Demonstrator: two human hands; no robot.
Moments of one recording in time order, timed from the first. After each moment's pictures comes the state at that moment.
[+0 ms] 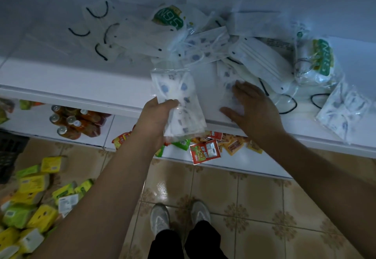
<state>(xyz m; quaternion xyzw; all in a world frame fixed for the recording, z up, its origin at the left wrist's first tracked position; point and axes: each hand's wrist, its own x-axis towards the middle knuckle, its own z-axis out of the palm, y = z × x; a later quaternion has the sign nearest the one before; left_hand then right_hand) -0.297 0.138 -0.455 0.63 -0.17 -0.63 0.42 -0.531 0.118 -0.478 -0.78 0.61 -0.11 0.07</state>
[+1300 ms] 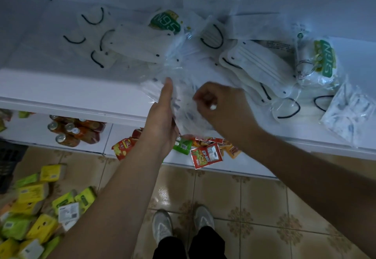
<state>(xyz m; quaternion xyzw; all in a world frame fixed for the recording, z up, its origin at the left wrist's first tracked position) -0.313 0.129 -0.447 0.51 -0.14 -0.70 0.48 -0.456 0.116 -0.438 -0.70 0.60 -0.27 0.28</state>
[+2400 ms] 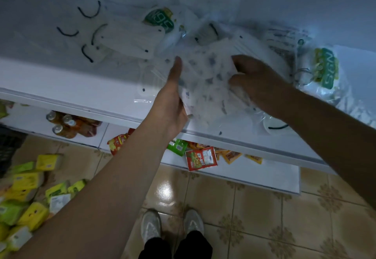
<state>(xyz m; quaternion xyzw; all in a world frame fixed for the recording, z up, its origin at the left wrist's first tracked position) -0.358 0.091 -0.444 0.44 -0.11 -0.73 0.51 -0.532 0.039 -0.420 -0.60 0.58 -0.24 0.50</state>
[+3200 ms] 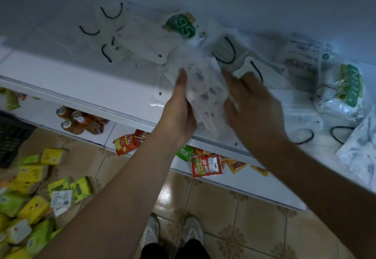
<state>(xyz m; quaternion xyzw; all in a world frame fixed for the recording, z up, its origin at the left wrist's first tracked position) -0.345 0.094 -0.453 0.47 -0.10 -0.71 0.52 -0.497 0.082 -0.446 -0.82 0.52 -0.22 -0.04</state>
